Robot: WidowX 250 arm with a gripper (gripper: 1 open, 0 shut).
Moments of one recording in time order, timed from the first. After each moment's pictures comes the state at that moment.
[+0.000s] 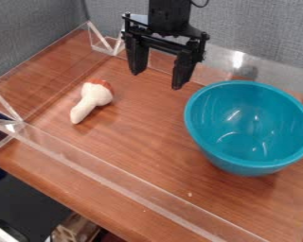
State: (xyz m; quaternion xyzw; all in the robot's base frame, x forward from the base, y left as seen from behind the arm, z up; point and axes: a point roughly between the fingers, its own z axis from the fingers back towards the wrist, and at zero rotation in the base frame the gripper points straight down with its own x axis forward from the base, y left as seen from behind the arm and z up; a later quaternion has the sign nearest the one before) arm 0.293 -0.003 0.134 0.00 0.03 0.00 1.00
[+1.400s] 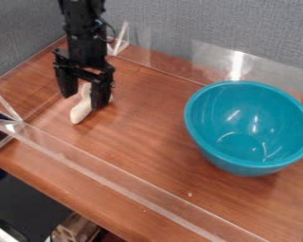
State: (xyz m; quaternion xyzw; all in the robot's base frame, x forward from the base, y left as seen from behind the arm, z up) arm 0.282 0.114 0.061 0.00 0.05 -0.03 1.00
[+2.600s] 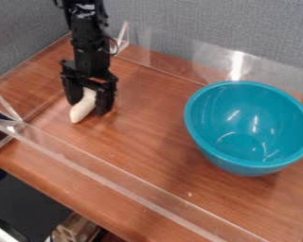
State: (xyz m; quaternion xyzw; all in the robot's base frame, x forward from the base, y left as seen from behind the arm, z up) arm 0.300 0.123 0.036 0.00 0.04 -0.01 1.00
